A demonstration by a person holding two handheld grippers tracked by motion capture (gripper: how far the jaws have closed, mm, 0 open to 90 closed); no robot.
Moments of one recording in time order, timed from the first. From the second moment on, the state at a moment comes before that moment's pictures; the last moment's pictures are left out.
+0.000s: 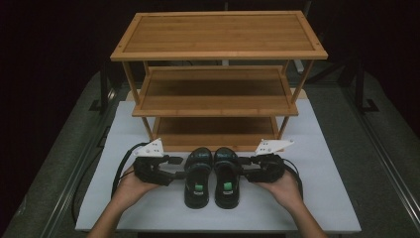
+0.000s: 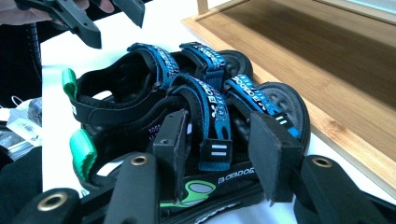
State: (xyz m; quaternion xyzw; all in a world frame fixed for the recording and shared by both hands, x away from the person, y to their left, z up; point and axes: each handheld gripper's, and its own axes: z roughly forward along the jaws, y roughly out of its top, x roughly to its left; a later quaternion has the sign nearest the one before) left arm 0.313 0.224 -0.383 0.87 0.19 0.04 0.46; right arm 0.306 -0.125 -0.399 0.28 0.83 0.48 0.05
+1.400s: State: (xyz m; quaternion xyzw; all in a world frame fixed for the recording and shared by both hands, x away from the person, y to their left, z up) left arm 0.328 0.196 -0.387 0.86 0.22 0.09 0.45; right arm 0.322 -0.116 -0.392 0.32 0.80 0.51 0.07
